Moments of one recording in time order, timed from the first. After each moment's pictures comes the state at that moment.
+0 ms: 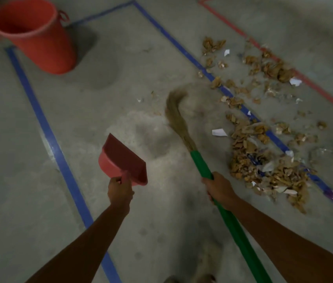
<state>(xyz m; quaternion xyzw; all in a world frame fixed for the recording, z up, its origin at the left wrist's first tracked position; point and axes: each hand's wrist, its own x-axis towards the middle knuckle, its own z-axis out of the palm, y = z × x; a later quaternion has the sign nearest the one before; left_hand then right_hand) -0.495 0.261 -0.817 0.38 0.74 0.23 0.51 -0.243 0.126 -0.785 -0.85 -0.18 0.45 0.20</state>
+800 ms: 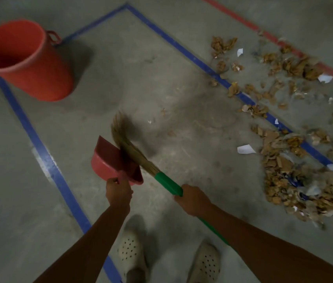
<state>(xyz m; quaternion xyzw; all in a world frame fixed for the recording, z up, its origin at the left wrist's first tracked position) -0.474 0.505 -0.846 0.41 0.74 0.22 0.48 -0.302 0.368 -0.852 -0.80 -0.36 0.47 0.08</state>
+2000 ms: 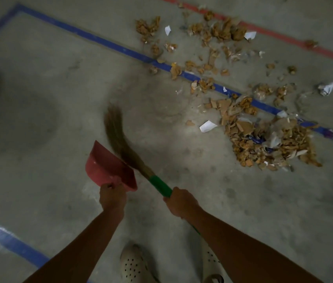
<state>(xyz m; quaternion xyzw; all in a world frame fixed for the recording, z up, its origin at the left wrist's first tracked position) -0.385 0.536 -0.907 0.57 0.67 0.04 0.48 -0.285 0.361 -0.912 -0.86 -0.16 0.48 0.08</state>
